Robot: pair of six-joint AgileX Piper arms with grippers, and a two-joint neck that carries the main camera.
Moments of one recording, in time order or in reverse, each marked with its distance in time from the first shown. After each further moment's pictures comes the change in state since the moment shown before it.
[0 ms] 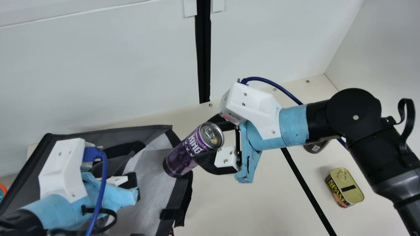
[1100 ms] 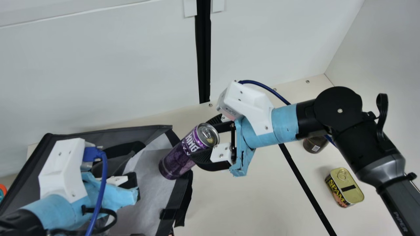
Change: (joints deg) left arm 0.0 0.0 0.0 0.0 0.0 0.0; right arm -1.2 4.0 2.3 4.7 -0.1 -0.8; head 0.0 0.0
